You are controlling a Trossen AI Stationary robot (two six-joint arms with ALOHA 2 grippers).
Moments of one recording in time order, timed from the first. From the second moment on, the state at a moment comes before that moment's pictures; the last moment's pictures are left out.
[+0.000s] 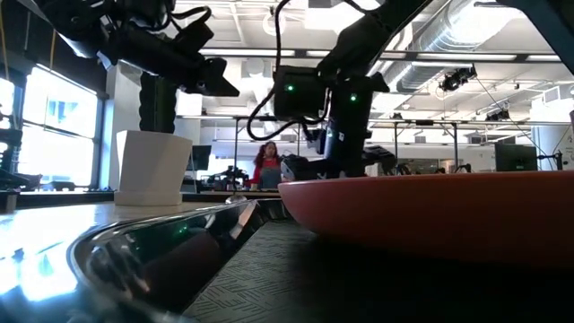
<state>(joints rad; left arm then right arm) 0.27 1.20 0.50 0.55 -0.51 0.24 -0.06 2.09 1.35 -0.73 0.52 1.02</state>
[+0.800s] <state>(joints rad) 0.27 1.20 0.50 0.51 -0.51 0.23 0.37 1.90 1.35 -1.05 0.69 1.39</state>
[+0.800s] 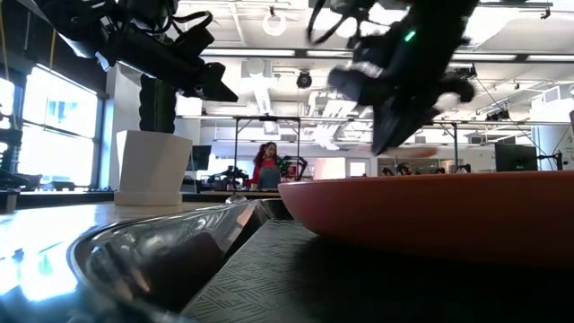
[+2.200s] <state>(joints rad) 0.27 1.20 0.50 0.51 -0.50 0.21 1.00 1.79 1.36 -1.18 0.23 2.27</state>
